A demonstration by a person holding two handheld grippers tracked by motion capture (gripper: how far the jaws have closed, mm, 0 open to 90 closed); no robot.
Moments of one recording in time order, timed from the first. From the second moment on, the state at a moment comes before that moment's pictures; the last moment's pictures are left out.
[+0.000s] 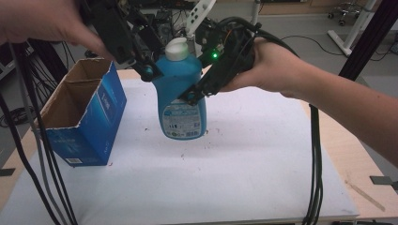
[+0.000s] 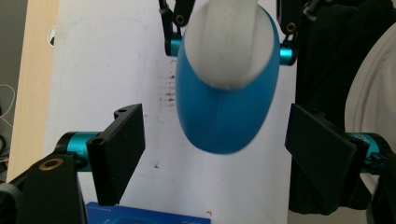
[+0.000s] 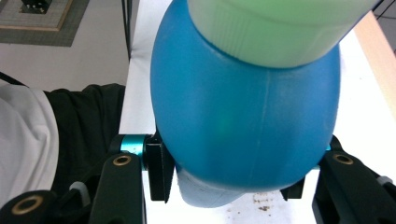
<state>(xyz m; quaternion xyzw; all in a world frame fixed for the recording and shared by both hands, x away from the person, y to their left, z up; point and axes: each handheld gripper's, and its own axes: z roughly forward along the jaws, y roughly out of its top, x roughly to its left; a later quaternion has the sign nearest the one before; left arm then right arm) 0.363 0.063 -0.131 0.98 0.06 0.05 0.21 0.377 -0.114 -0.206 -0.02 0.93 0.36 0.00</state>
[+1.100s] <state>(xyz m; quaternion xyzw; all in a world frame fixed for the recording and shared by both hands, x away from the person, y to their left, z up) 0.365 0.038 -0.140 0.98 0.05 0.04 0.20 0.380 -0.113 -0.205 -0.01 0.94 0.35 0.01</state>
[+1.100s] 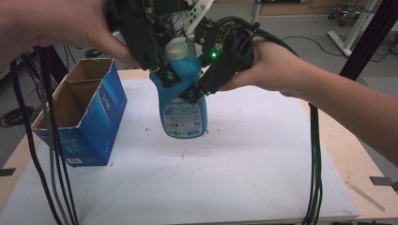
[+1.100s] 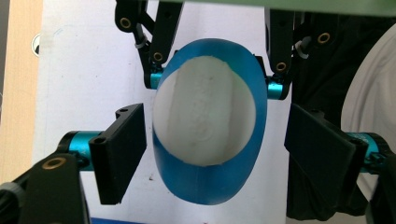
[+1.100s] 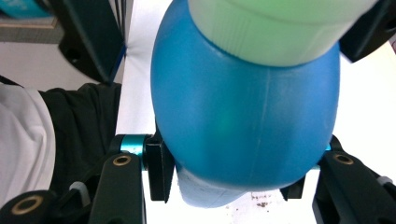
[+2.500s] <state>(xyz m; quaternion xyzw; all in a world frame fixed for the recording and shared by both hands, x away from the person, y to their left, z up) 0.367 0.034 -0.142 0.98 0.05 0.04 0.19 0.379 -0.113 -0.204 -0.02 0.93 0.36 0.01</state>
